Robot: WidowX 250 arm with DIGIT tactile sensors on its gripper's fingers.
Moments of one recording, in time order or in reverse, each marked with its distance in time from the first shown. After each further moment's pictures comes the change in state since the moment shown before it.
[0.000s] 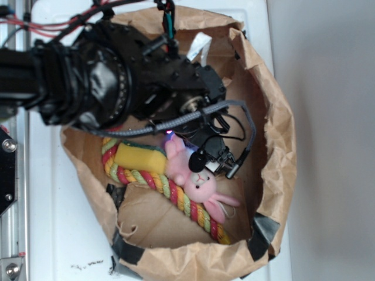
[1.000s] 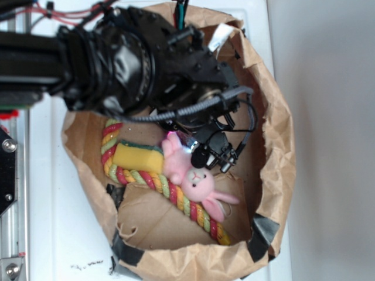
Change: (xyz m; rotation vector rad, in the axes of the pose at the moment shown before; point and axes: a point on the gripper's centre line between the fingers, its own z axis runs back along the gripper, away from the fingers) arm 0.026 0.020 0.030 0.063 -0.014 -0.009
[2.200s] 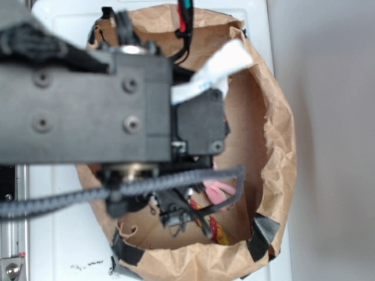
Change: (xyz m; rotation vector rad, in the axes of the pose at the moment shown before) arm -0.044 -0.026 0.117 0.135 -0.093 -0.556
